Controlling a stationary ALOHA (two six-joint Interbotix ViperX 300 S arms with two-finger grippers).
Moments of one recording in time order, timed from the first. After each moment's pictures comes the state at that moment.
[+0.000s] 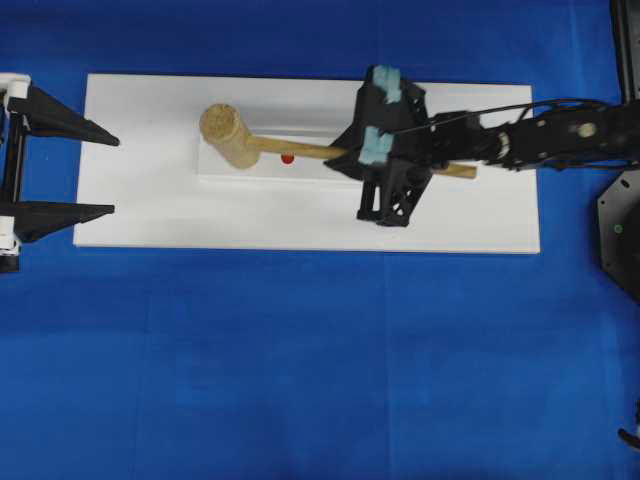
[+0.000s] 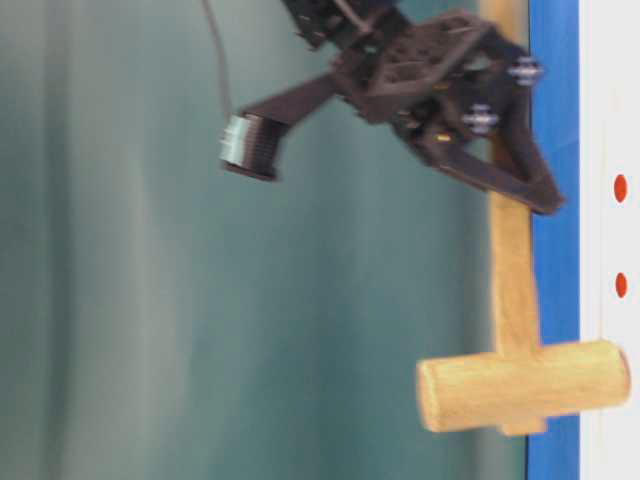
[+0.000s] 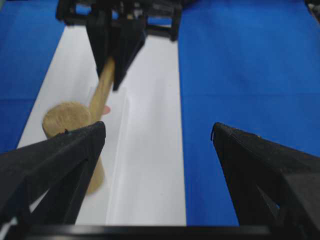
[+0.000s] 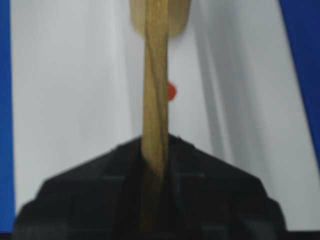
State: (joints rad) left arm 0.02 -0.92 1.18 -0.02 -0.05 0.04; right arm -0.13 -0.03 0.70 1.34 -0.10 -1.21
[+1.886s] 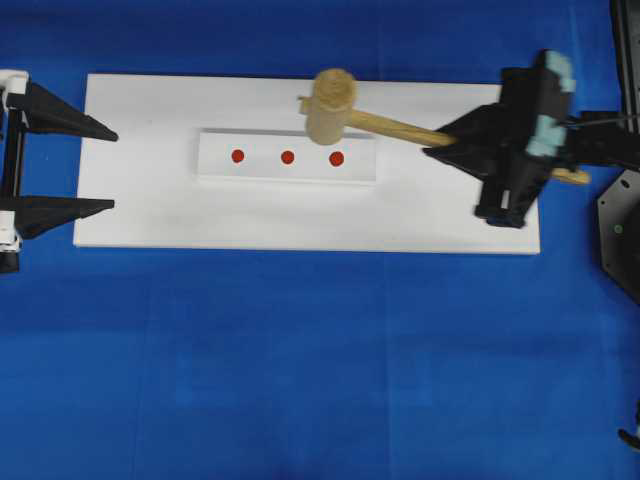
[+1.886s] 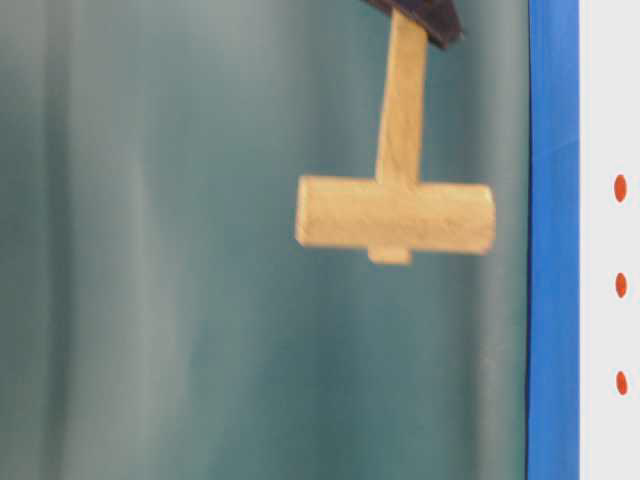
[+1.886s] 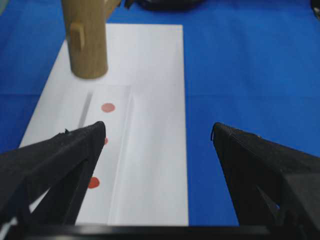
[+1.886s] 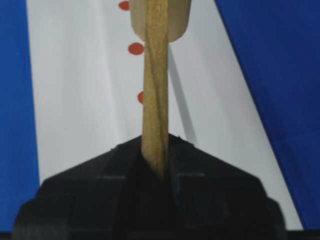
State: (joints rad) left arm 0.04 -0.93 1.19 -0.02 -0.05 0.03; right arm -0.11 -0.54 1.06 1.39 -0.16 -1.21
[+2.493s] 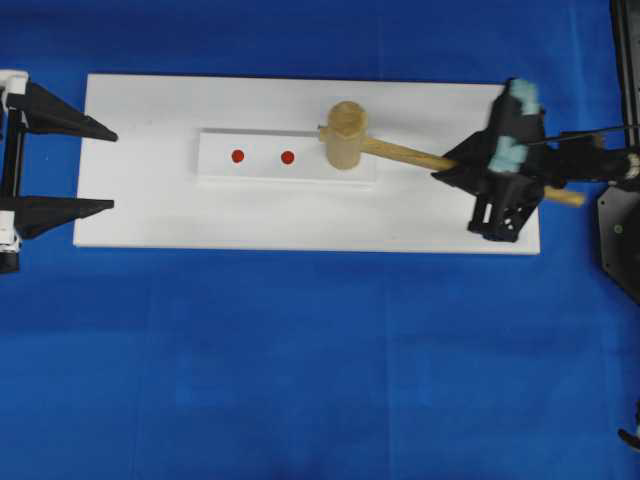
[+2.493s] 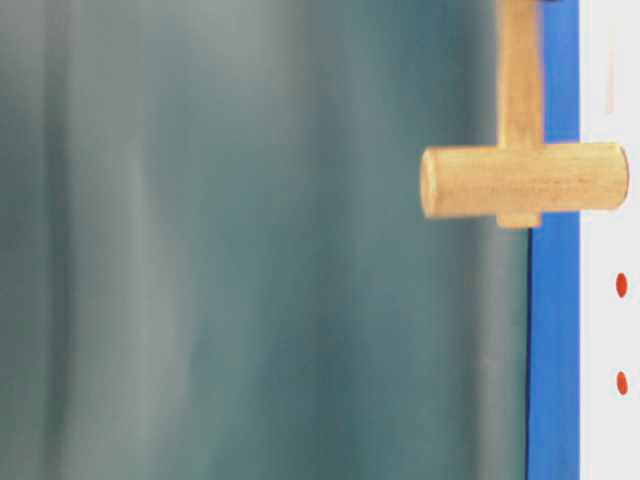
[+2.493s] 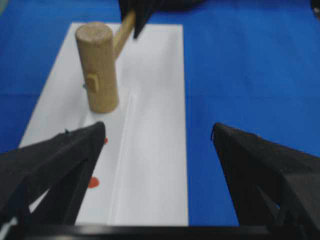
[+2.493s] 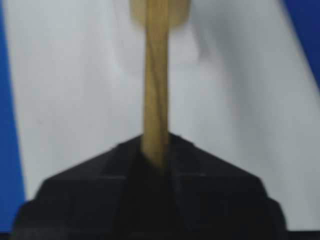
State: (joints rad) left arm 0.04 -0.93 1.19 -0.02 -0.05 0.02; right arm -0.11 -0.31 1.10 1.46 -0.15 -1.21
